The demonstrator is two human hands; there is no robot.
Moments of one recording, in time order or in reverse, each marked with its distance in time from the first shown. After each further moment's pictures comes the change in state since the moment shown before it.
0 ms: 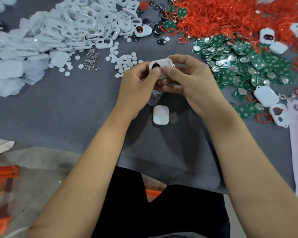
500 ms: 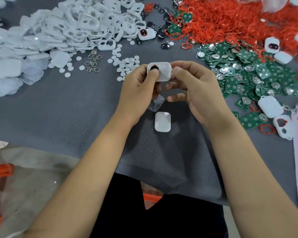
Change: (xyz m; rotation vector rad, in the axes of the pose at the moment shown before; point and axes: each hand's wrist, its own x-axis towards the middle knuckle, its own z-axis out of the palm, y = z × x) left_hand 0.005 -0.005 0.000 -0.142 0.025 -0.088; right_hand 0.002 0.000 0.000 -0.001 -0.005 -0.012
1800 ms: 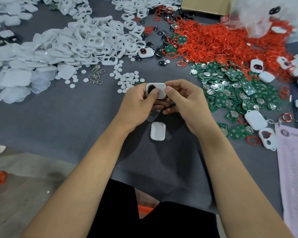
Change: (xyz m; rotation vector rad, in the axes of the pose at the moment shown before) left_hand -0.001 -0.001 -0.003 0.098 -0.108 -0.007; right_hand -0.002 0.003 0.000 -0.231 0.017 -0.076
